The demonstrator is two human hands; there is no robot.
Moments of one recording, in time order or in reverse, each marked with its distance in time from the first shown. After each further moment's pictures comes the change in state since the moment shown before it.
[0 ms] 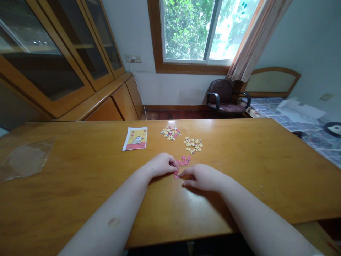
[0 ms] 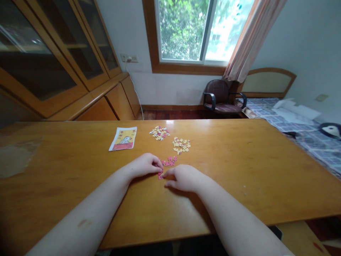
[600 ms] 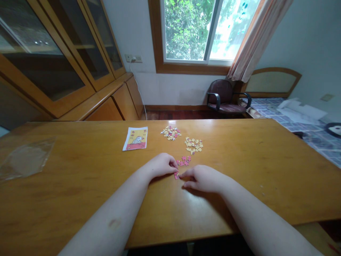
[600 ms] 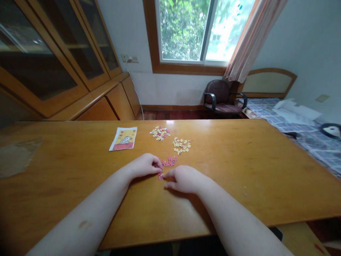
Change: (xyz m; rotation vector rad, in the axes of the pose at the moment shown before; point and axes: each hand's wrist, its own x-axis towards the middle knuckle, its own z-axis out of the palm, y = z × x) left_hand -0.002 0.002 -0.001 0.058 0.006 0.007; right_hand -0.002 -0.004 -0.003 -0.030 -0.020 0.000
